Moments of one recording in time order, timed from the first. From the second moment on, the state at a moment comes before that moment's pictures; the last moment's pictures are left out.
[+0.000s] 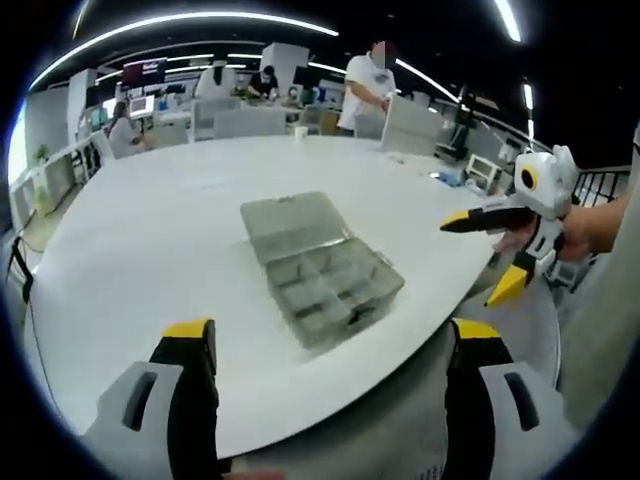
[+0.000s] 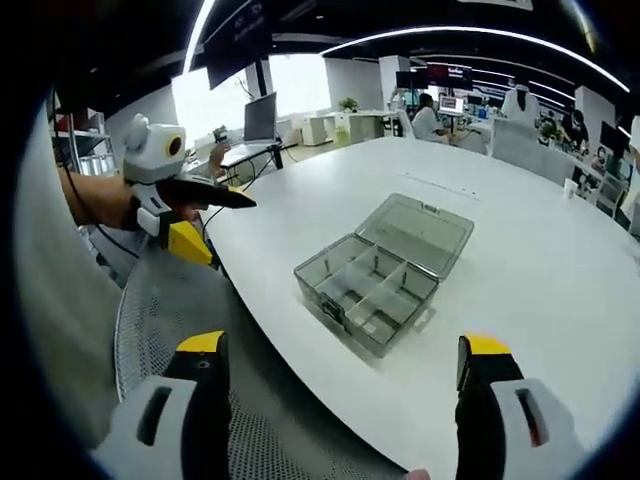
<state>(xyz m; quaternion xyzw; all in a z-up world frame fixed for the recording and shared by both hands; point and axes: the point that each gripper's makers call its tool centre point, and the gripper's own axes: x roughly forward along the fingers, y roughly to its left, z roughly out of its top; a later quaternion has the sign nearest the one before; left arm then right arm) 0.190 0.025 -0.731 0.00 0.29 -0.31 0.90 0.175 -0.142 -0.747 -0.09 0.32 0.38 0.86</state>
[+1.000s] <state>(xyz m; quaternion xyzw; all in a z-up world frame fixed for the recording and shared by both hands) 0.189 0.037 -0.730 0.00 0.29 -0.29 0.91 0.174 -0.139 -0.748 -0.09 0.33 0.39 0.86</state>
